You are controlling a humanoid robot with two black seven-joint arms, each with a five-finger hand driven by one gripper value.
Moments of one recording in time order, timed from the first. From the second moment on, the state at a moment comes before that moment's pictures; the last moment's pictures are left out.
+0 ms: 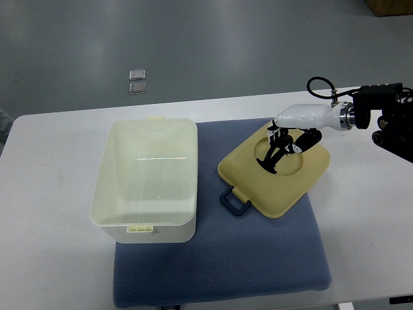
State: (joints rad) left arm -0.01 0.00 -0.02 -0.14 0.01 -0.07 -0.04; right arm 1.09 -0.52 0.07 0.85 -1.59 0.13 0.58
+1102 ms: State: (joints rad) left arm -0.01 0.00 -0.02 -0.14 0.01 -0.07 -0.04; right arm 1.09 -0.48 0.07 0.90 -1.59 0.14 0.59
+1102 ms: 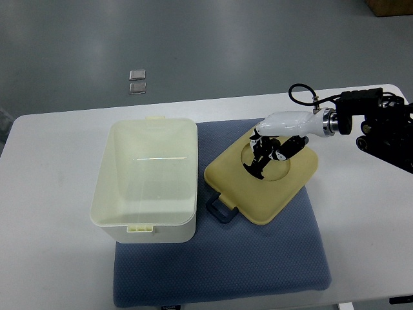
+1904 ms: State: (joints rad) left arm -0.01 0.00 -0.02 -0.14 0.01 -0.07 -0.04; right arm 1.11 -0.51 0.12 0.89 -1.54 0.19 0.59
